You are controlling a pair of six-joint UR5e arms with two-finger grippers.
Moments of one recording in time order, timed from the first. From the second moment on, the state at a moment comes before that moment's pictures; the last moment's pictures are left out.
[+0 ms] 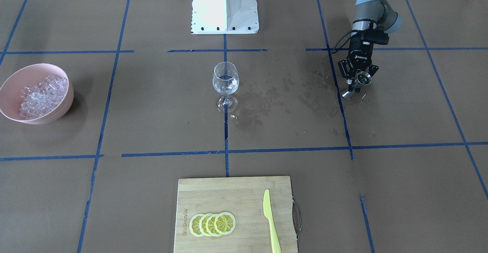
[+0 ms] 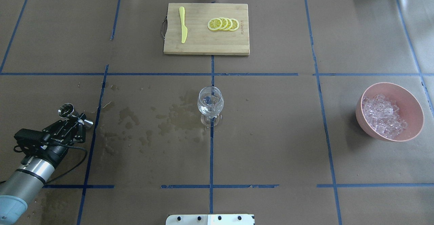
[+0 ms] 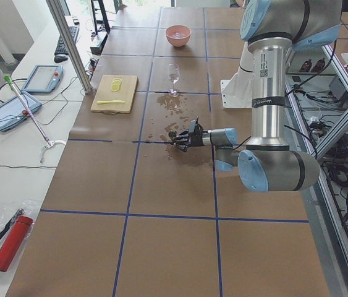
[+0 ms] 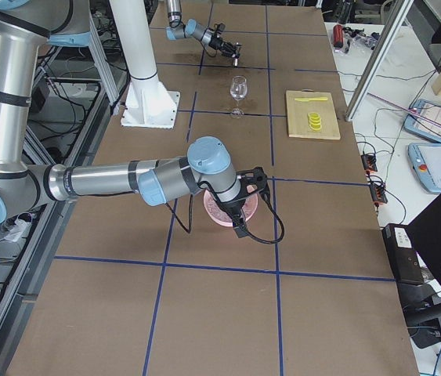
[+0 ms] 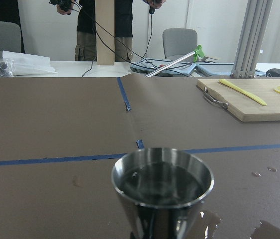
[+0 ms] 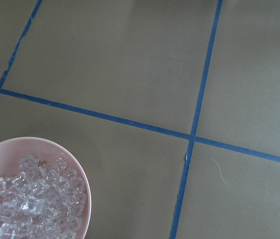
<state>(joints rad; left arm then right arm) -0.15 -1.45 -1.57 -3.00 -0.60 -1.07 1.59 -1.81 1.94 -1.29 2.36 0.04</state>
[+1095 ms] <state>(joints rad) -0.16 -1.47 -1.69 -3.21 -0.76 -0.54 1.59 -1.81 1.95 -1.29 2.36 0.04</state>
